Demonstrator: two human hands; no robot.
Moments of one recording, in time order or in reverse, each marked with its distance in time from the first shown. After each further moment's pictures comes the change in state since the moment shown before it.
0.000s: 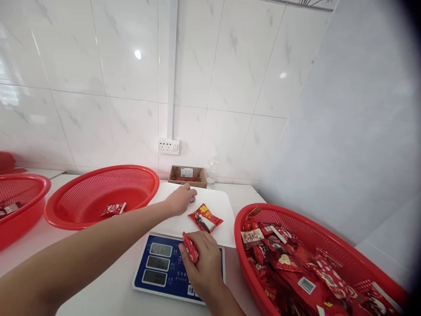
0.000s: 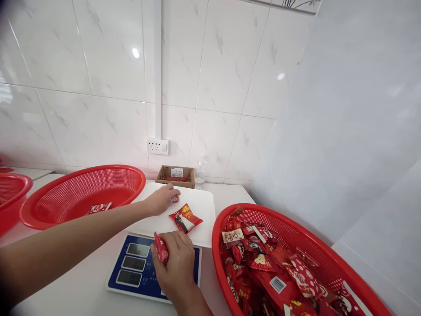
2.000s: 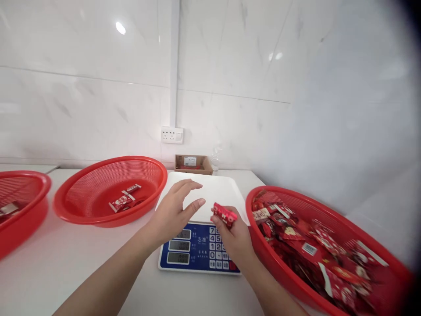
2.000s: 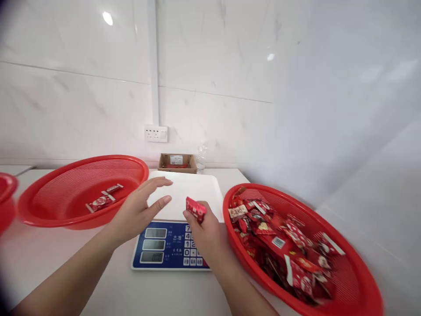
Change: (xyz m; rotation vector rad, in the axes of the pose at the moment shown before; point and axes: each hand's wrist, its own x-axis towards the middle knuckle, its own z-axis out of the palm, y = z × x) left_hand -0.118 0.010 -0.040 -0.590 0.387 0.062; right_hand 0.014 -0.009 -0.015 0.127 0.044 0.518
